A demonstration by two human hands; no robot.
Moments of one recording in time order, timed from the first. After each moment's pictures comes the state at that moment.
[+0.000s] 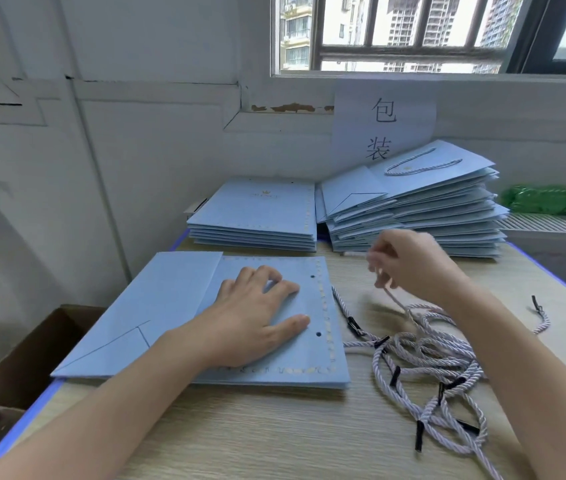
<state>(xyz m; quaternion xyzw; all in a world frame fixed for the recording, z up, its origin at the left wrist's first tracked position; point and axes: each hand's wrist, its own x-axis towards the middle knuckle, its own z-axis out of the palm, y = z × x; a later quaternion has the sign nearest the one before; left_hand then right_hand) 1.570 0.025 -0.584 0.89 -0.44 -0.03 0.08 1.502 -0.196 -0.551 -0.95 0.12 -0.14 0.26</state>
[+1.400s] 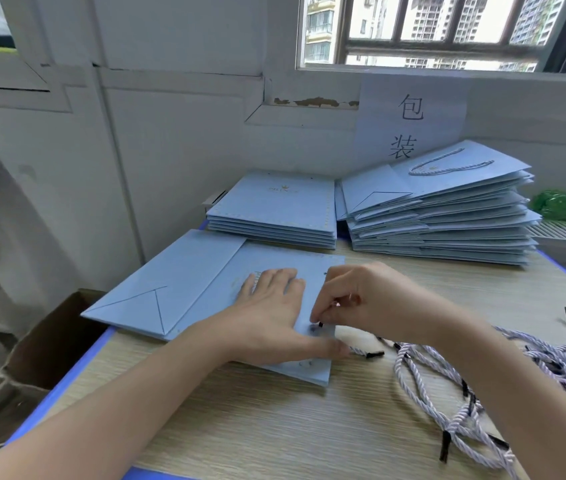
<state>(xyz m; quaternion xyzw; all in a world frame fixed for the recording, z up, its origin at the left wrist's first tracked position) 1.563 0.024 -0.582 0.91 -0.40 -0.13 0.06 1.500 -0.130 -0.554 -0.96 -0.12 -0.04 0.23</state>
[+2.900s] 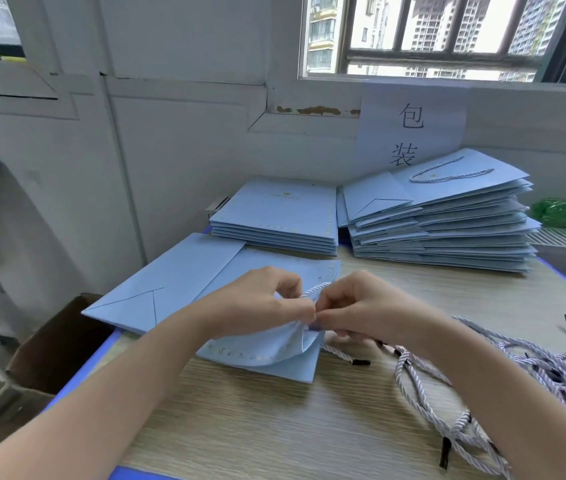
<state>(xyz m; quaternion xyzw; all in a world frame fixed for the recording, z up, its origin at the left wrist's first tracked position) 1.580 0.034 -0.564 0.86 -0.38 -0.15 0.31 1.502 -0.121 -0.557 -0.91 0.00 0.05 0.42</state>
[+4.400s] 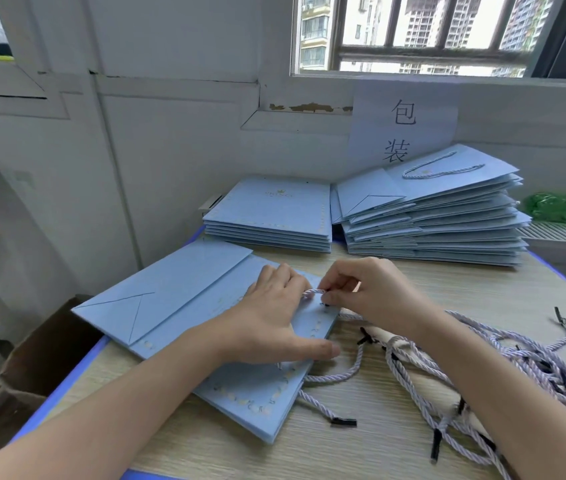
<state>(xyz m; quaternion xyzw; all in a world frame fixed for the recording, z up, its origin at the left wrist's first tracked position) 1.573 0.022 -0.589 0.87 -0.46 -0.06 0.18 1.515 -0.146 -0.572 -0.94 -0.01 -0.13 0.32</state>
